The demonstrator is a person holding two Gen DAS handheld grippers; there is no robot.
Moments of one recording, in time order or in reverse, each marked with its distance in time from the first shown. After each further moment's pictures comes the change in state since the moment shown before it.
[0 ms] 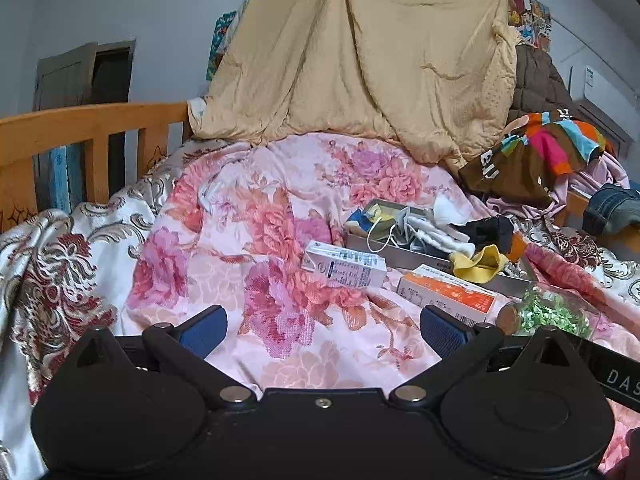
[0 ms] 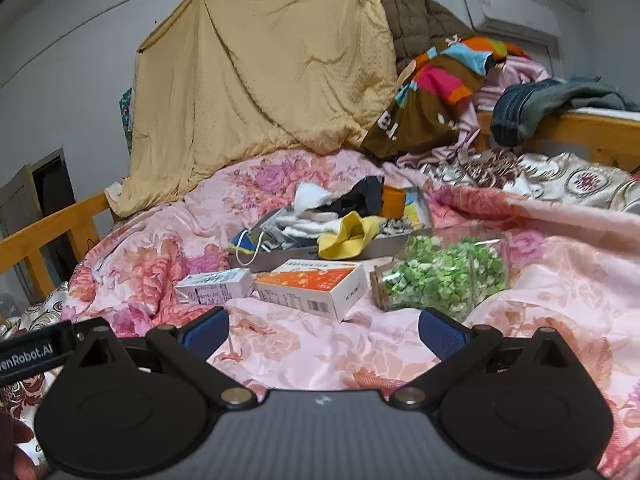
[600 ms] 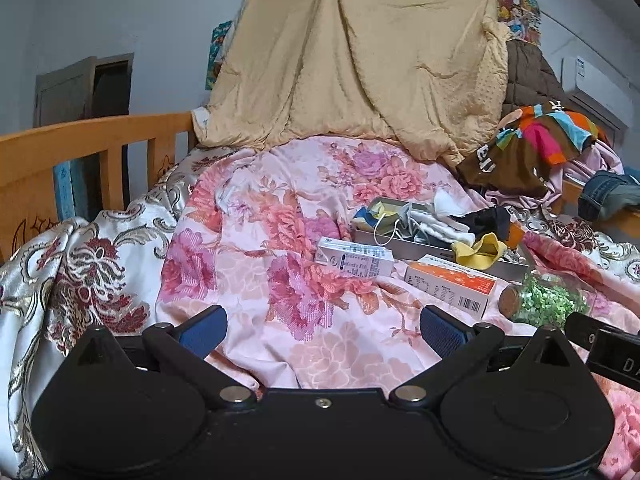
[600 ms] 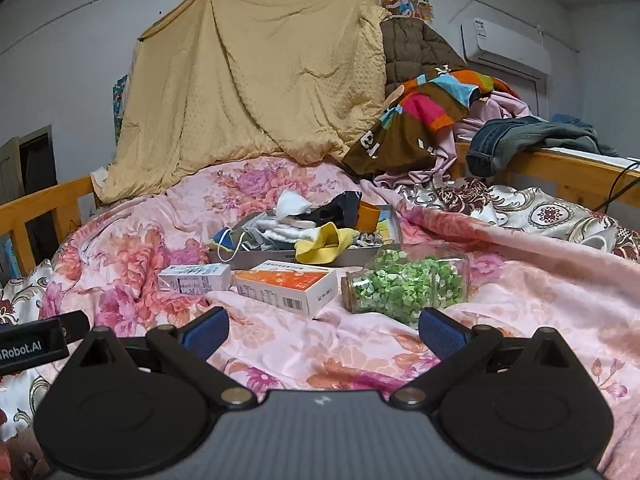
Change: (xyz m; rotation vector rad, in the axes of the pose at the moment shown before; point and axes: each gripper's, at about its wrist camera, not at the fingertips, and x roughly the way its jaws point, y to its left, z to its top) left arm -0.029 0.012 -0.010 0.049 -0.011 0.003; right arm -0.034 0.015 -0.006 -0.095 -0.026 -0.101
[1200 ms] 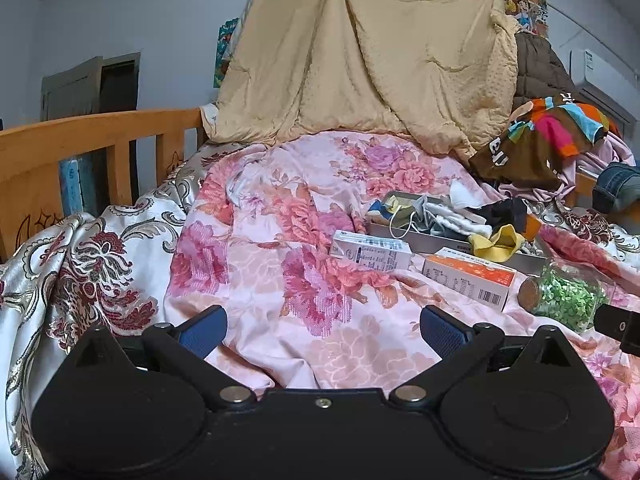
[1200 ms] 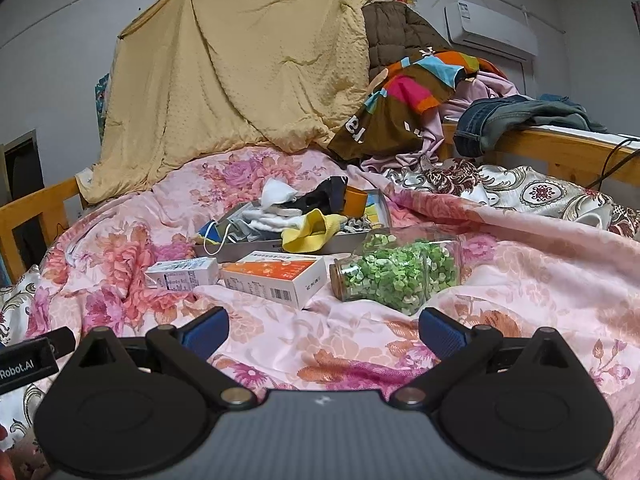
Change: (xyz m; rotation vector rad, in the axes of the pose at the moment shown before) left arm 0.015 0.009 -0.008 0.003 0.011 0.036; right arm 0.011 -0.009 -0.002 0.045 0.039 -0.021
